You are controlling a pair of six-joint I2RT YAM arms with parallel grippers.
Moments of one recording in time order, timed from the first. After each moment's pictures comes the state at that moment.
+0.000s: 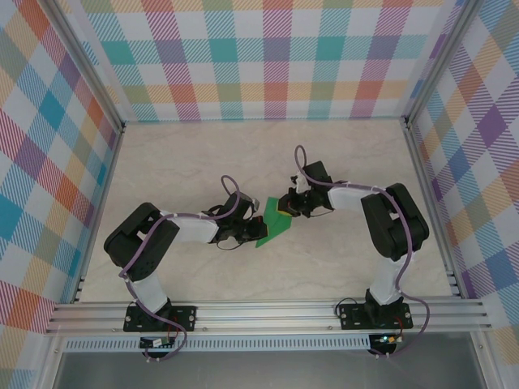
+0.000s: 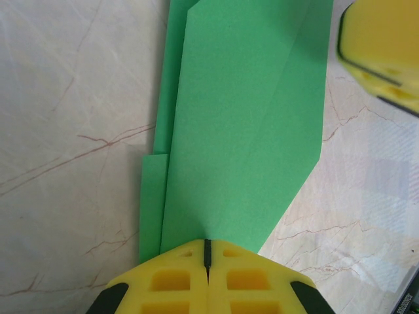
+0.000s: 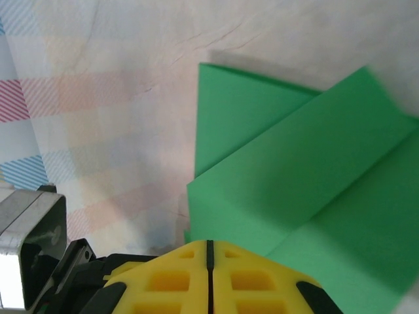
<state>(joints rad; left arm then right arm) -0.69 1.75 0.77 0.07 0.35 -0.82 0.45 1.86 1.01 -0.15 -0.67 0.71</state>
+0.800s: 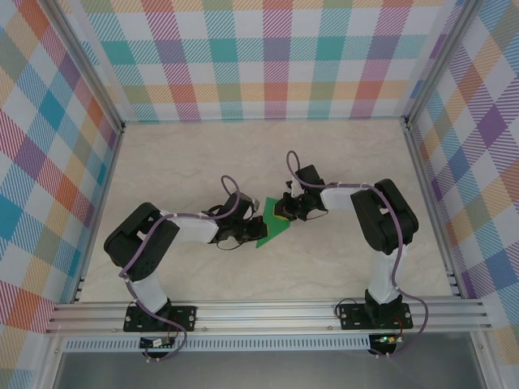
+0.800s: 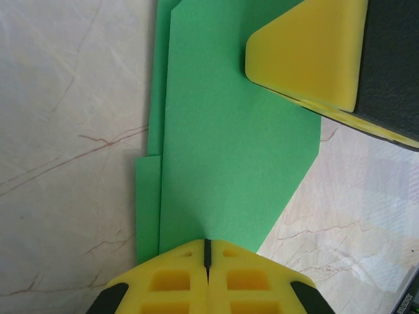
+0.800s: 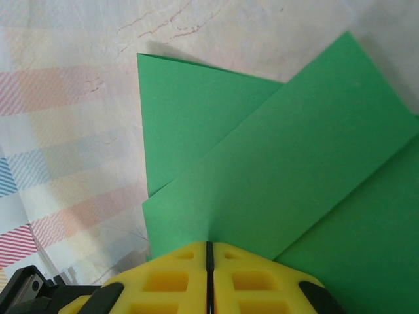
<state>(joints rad) -0.69 1.75 0.77 0.07 0.35 -0.82 0.47 1.94 1.04 -0.15 -0.62 0.70</state>
